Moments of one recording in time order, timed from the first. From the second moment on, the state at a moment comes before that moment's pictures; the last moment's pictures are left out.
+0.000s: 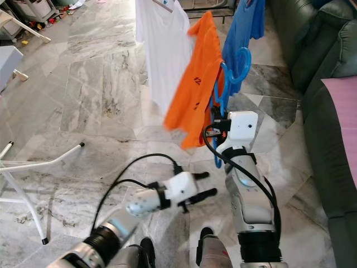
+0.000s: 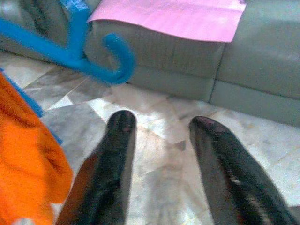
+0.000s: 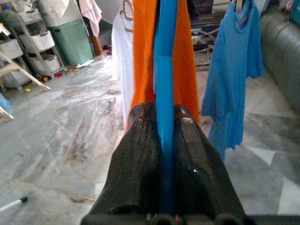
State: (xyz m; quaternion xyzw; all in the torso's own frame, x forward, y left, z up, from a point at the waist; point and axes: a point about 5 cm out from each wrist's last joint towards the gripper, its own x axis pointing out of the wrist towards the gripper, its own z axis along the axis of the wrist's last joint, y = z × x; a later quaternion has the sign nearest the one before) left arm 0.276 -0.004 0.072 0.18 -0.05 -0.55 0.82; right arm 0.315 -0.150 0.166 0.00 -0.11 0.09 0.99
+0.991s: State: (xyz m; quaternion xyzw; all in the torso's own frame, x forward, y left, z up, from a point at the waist) left arm 0.327 0.070 0.141 0.22 -0.17 -0.40 0.87; right arm 0.265 -0.205 0.117 -0.14 -0.01 0.26 0.96
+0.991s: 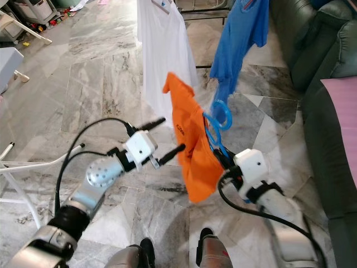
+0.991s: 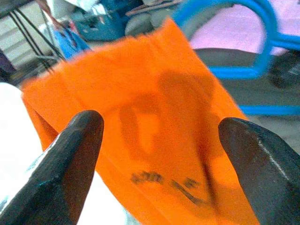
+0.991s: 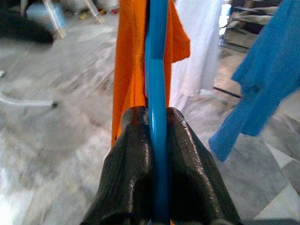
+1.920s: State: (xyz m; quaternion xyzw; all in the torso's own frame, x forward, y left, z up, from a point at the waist) left arm 0.330 0.098 0.134 0.34 -0.16 -0.45 0.81; right arm 0.241 -0.237 0.104 -0.27 0.07 0.42 0.86
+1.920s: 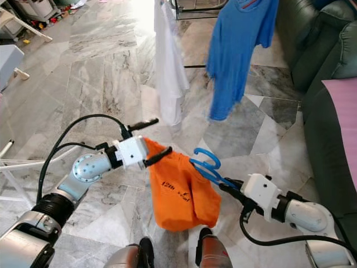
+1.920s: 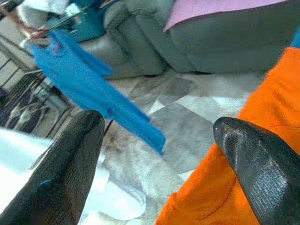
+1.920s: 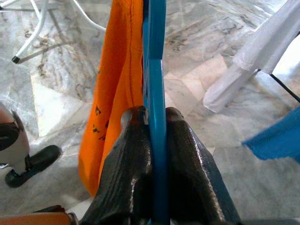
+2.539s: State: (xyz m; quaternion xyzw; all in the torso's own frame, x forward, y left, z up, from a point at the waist) left arm 0.331 0.113 0.119 0.38 -0.10 -0.50 0.77; right arm 0.248 -0.238 0.108 -0.29 0.05 0.41 0.86
